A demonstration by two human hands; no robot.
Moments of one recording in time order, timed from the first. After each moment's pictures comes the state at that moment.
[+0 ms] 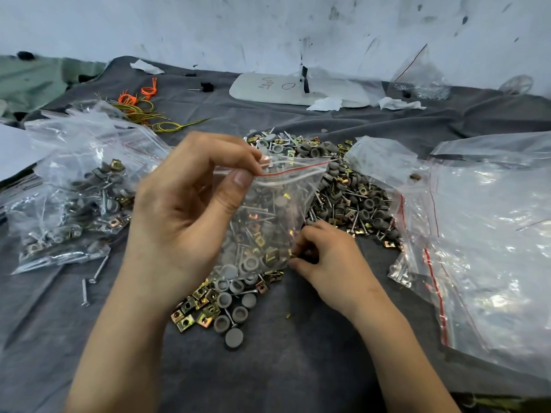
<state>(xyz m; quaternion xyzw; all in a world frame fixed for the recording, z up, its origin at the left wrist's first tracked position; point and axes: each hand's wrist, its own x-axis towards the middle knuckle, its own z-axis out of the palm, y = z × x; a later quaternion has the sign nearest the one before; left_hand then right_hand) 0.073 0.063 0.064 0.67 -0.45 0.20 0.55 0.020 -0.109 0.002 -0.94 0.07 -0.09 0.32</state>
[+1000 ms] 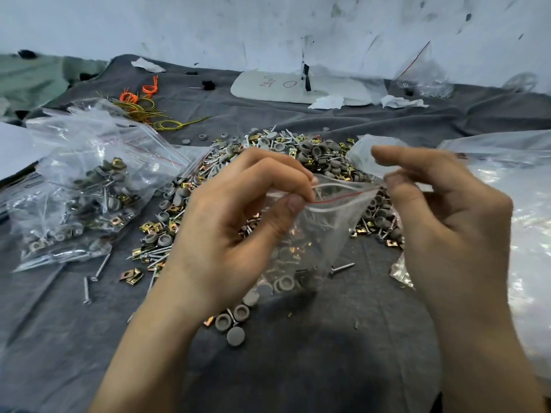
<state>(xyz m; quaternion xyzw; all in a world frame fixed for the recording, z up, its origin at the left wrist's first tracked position) 0.060 0.044 0.063 0.67 -0.49 0.13 0.54 -0.020 -0.127 0.064 -0.80 0.04 -0.44 0.41</state>
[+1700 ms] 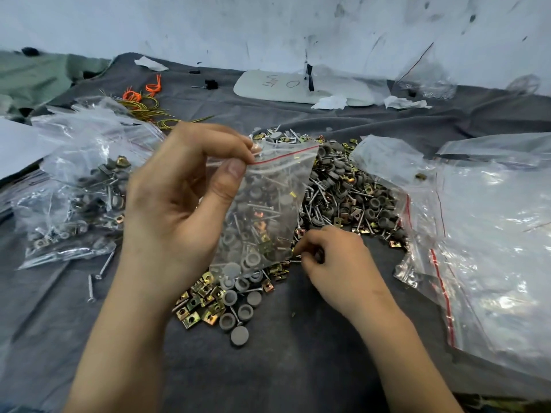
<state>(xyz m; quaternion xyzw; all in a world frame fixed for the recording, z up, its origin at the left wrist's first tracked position) 0.080 0.068 0.061 0.67 -0.43 0.23 0.55 0.016 -0.100 0.010 -0.95 0.13 -0.07 0.28</state>
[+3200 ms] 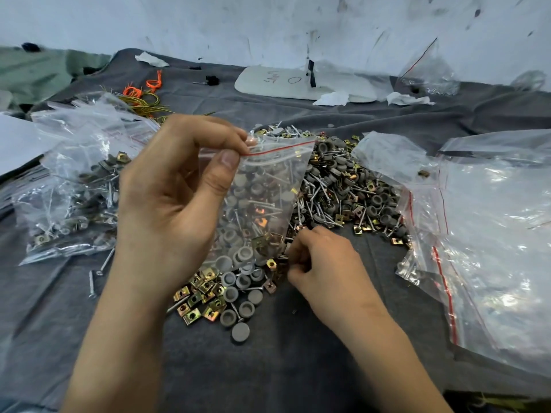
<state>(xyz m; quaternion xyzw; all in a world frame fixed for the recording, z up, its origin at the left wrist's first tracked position) 0.083 0.070 0.059 0.66 -0.43 0.24 0.57 0.010 -0.082 0.013 -0.96 0.11 -0.04 0.26</state>
